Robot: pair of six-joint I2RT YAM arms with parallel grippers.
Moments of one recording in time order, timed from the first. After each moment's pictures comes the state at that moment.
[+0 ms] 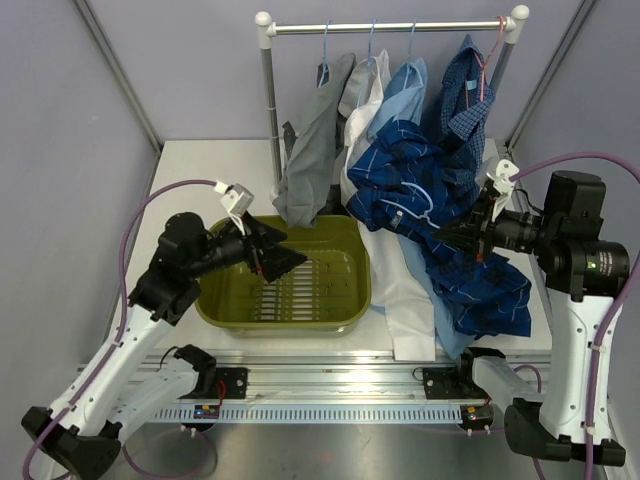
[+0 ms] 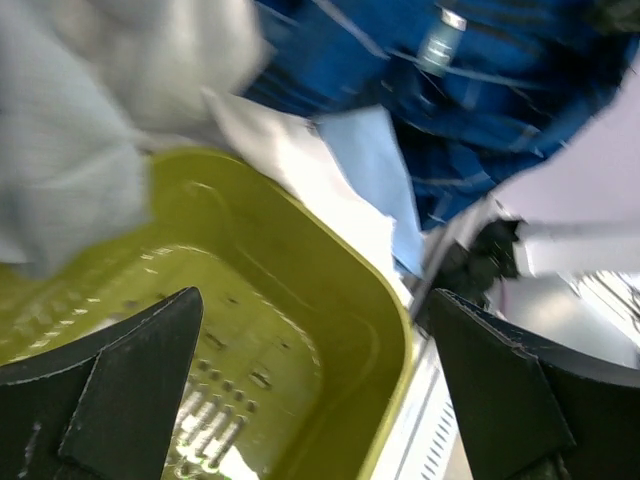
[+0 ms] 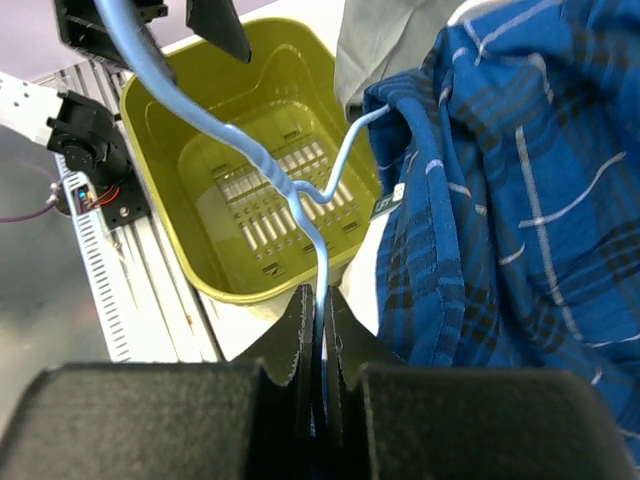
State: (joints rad) left arm -0.46 0.78 0.87 -0.24 0.61 -0.38; right arm -0.07 0.99 1.58 -1.19 -1.09 -0.51
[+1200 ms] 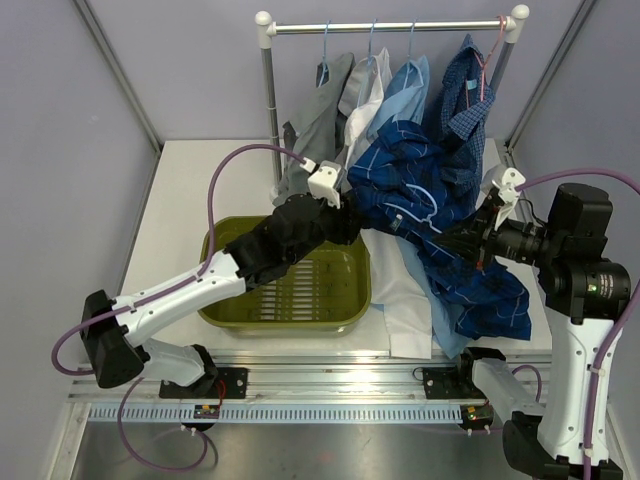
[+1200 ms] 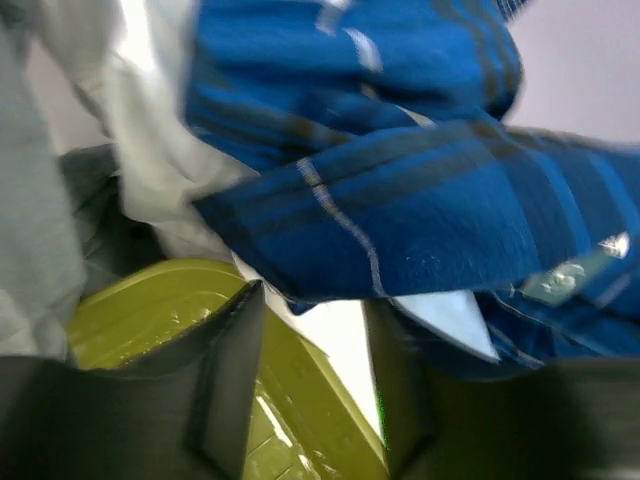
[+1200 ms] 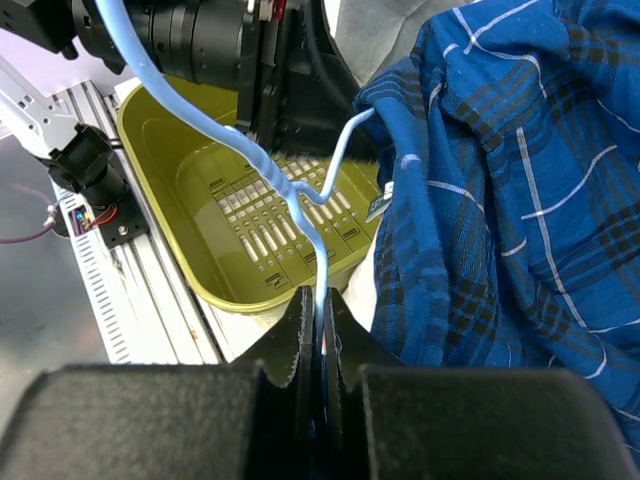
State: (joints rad) left arm -0.98 1.34 1.20 -0.10 -0.24 -0.39; right arm -0.07 0.90 1.51 -1.10 -1.06 -0.39
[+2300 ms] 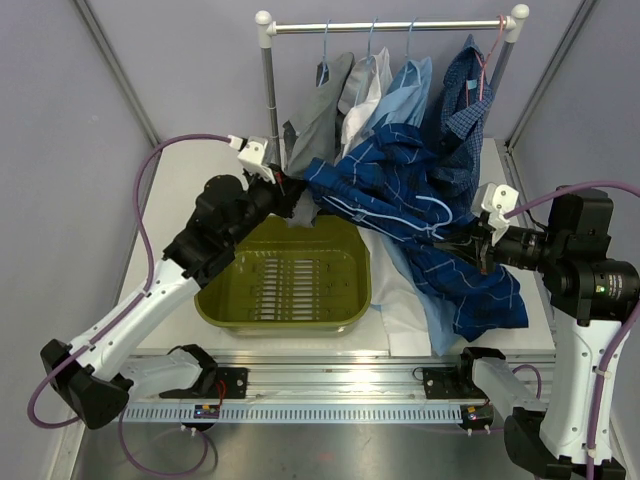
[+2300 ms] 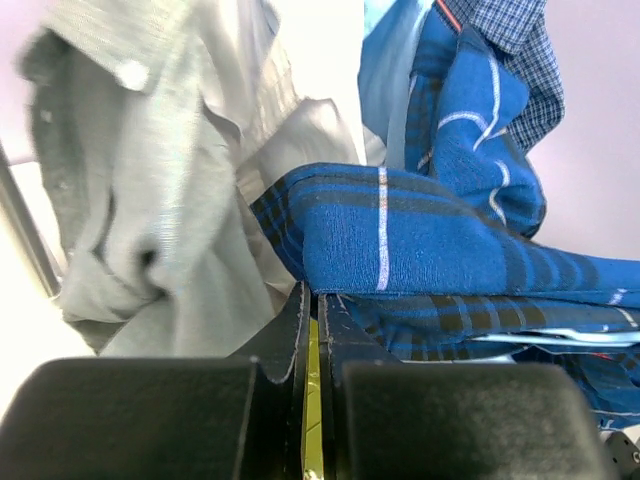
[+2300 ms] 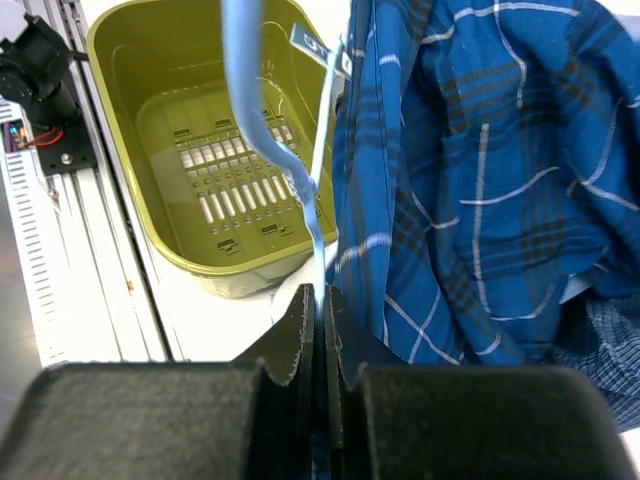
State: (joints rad) left arm -0.66 1.12 1.14 -0.08 -0.04 -0.28; right arm -0.07 0.92 1.60 -1.29 -1.06 -0.76
